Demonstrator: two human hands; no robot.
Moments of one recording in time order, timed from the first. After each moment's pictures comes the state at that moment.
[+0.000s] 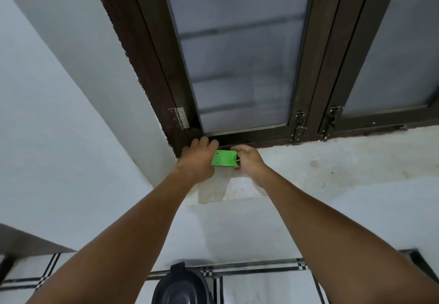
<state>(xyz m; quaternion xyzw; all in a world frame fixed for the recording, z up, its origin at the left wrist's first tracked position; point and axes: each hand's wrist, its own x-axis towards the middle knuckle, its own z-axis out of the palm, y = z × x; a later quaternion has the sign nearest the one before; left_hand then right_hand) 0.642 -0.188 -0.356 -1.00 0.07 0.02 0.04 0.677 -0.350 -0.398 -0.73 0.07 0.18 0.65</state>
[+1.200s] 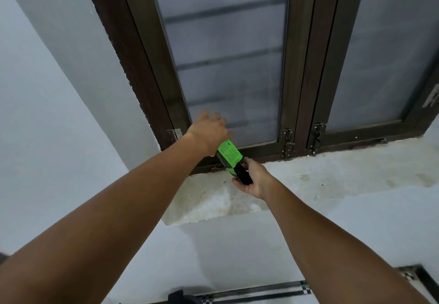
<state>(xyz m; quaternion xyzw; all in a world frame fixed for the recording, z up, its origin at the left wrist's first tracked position) 0.666 -0.238 -0.226 -0.92 0.23 -0.04 0.33 0.666 -0.380 -0.370 -0.50 0.23 0.27 0.79</state>
